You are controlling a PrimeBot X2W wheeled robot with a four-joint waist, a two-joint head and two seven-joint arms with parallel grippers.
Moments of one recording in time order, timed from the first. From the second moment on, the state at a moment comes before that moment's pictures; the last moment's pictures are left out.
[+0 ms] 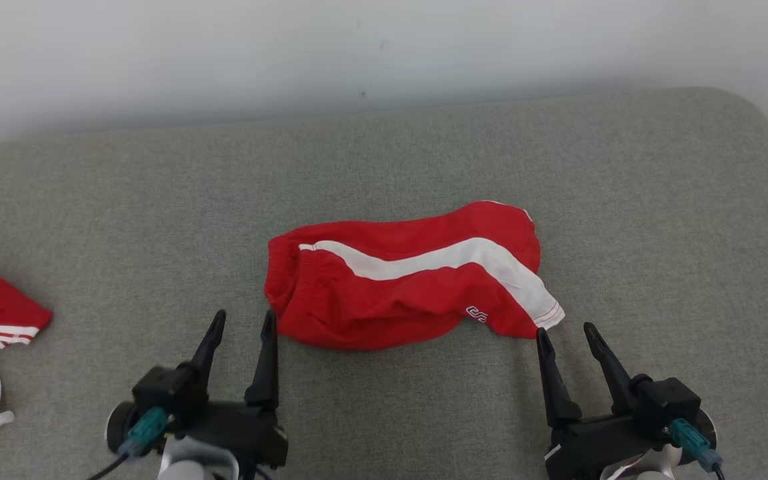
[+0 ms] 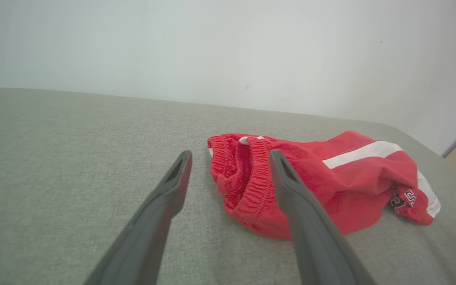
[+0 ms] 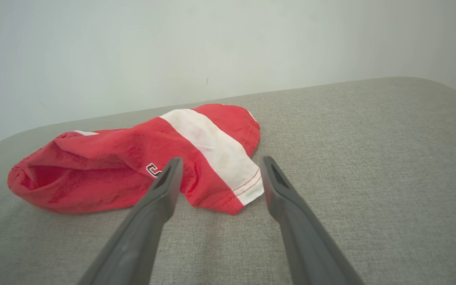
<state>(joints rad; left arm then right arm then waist) -0.23 0.05 -0.14 0.38 -0.30 -0.11 -0.26 -0.12 -0.06 0.08 0.33 0.17 0.13 -0.26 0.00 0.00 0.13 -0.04</state>
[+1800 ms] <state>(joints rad) -0.23 0.17 -0.45 0.40 -0.44 -0.13 -0.26 -0.10 -0.05 0.09 0.38 0.20 0.13 -0.26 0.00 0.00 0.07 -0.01</state>
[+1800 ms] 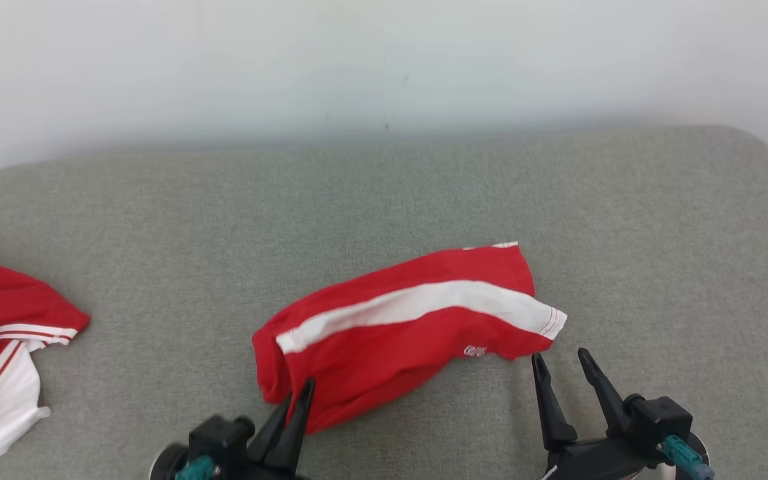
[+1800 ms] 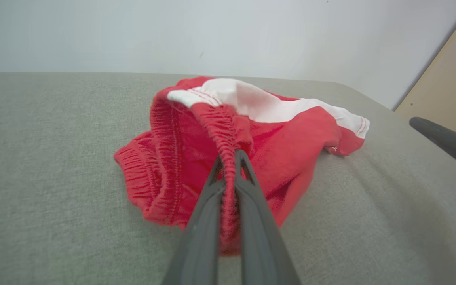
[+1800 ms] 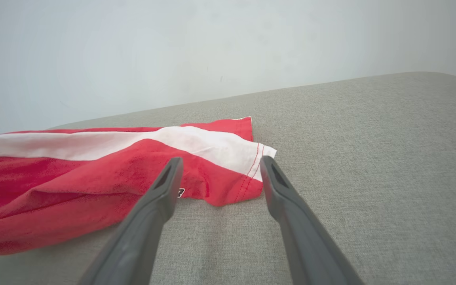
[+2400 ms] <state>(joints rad) -0.05 0.20 -0.26 0.57 -0.40 -0.09 -0.26 -0.06 -0.05 0.10 0.39 0.19 0.13 -0.26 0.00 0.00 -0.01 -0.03</state>
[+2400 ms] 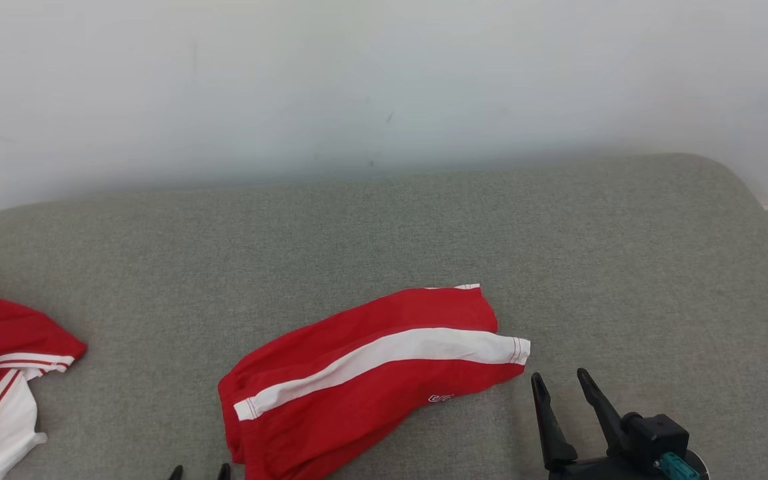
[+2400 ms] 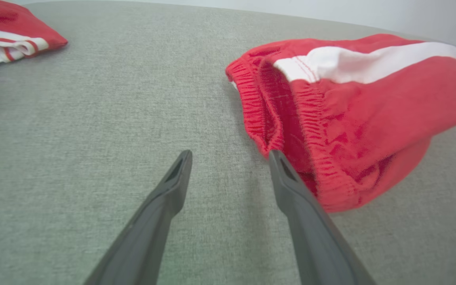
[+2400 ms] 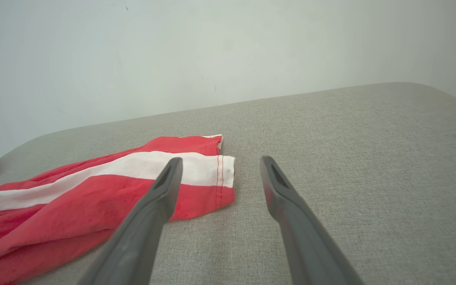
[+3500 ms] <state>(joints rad) 0.01 0.05 -0.01 0.38 -0.37 -0.11 -0.26 -0.05 -0.05 0.08 0.35 0.14 0.13 -0.26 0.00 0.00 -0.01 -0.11</state>
